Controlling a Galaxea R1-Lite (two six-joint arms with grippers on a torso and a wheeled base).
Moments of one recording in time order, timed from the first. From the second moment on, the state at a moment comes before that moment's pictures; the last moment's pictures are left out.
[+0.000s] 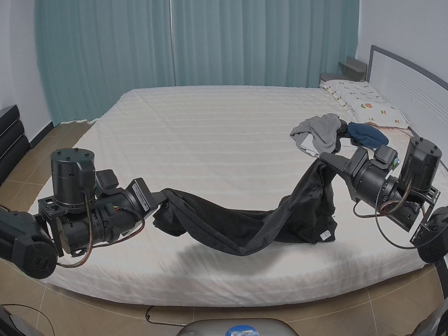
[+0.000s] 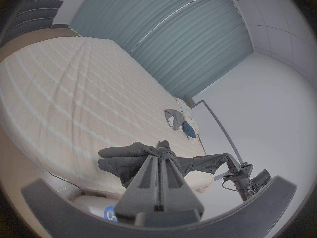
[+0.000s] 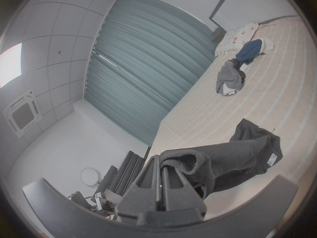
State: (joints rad) left arm -0.48 1.57 -0.60 -0.65 -0.07 -0.86; right arm 0.46 1.61 -0.56 -1.07 0.03 0.88
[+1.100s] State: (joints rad) left arm -0.39 1.44 -1.05 -0.20 -0.07 -0.81; right arm 0.29 1.47 -1.48 -0.30 0.06 0.77
